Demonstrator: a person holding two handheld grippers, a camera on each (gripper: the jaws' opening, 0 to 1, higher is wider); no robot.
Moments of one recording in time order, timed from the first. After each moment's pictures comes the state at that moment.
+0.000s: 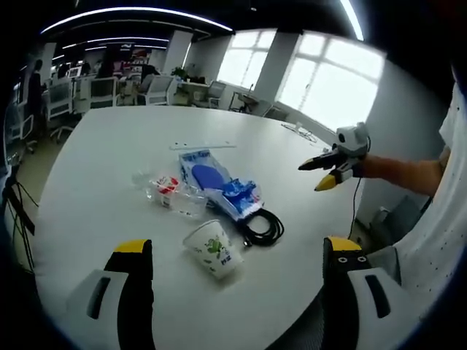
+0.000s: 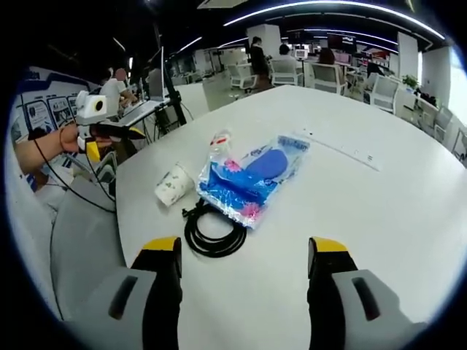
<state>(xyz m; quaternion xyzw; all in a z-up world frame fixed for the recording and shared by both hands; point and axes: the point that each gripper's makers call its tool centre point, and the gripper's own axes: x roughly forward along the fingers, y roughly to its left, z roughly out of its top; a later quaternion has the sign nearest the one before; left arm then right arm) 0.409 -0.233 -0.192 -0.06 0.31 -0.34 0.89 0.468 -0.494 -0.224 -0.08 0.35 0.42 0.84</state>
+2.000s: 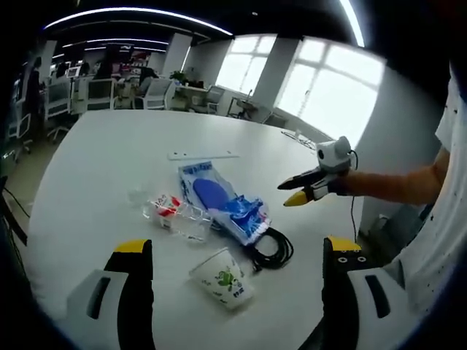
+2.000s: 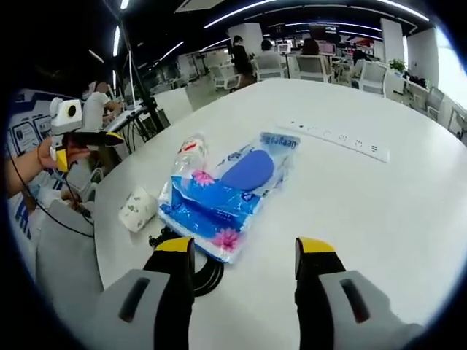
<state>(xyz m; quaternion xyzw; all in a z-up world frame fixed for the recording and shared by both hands) 0.458 -0.244 -0.193 -0.08 0.30 -0.34 0.89 0.535 -0.466 -0.273 -0.03 0.37 0.38 0.85</state>
